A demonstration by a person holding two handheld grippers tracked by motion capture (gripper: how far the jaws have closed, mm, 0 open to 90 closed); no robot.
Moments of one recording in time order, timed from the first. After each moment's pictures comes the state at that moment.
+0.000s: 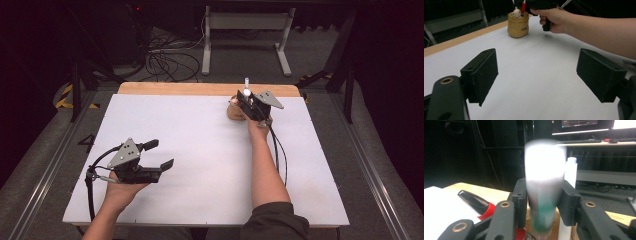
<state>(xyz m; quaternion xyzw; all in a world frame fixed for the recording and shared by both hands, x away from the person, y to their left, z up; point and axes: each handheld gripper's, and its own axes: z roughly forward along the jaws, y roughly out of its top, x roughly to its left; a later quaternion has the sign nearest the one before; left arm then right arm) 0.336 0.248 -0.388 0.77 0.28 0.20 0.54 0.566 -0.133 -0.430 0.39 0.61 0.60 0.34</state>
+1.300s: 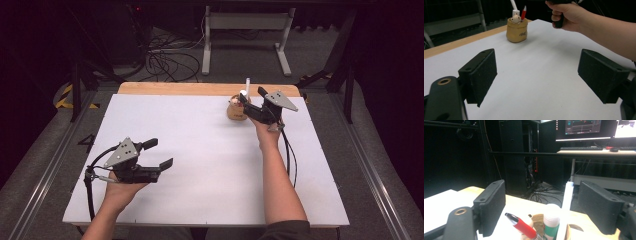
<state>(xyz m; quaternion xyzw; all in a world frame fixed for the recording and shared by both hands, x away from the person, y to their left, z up) 0.335 0.251 -0.385 0.75 0.28 0.20 0.56 0.520 -0.150 -0.389 0.37 0.61 0.61 0.34</state>
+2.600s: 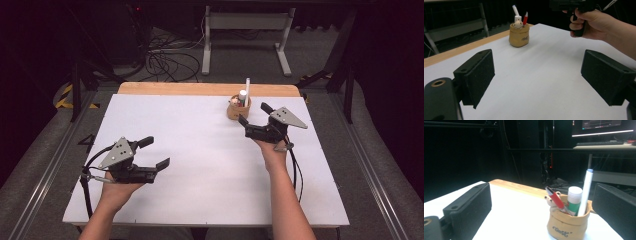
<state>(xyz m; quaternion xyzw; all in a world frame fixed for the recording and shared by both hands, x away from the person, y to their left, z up) 0.332 0.258 -0.379 0.75 0.27 0.21 0.57 0.457 -0.156 -0.389 0.35 0.63 0.63 0.29</state>
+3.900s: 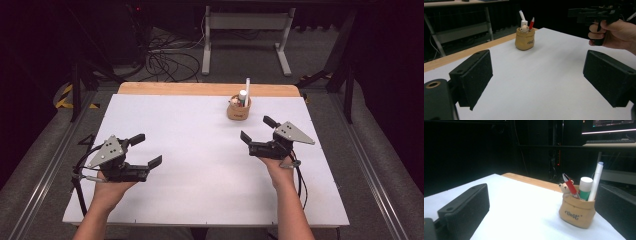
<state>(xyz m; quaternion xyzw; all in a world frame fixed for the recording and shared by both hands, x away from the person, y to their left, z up) 0.329 0.273 -0.373 0.73 0.28 0.22 0.58 0.411 -0.165 -0.392 0.33 0.66 0.62 0.27</state>
